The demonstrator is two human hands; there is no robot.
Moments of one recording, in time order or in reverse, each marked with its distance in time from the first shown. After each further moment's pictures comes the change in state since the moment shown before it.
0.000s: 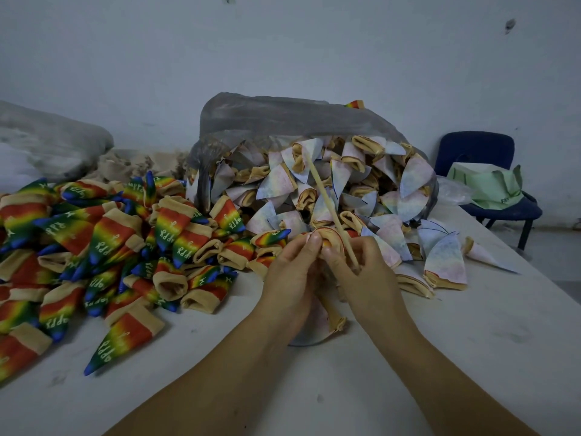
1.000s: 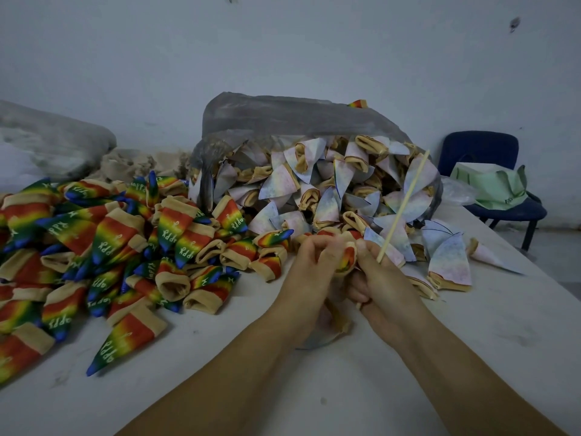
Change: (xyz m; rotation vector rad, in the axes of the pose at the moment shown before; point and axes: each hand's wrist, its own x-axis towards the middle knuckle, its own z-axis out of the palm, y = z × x) left_hand -0.007 0.000 0.012 0.393 -0.064 0.018; right_hand 0.007 -0.007 -0.007 0.812 -0.175 0.353
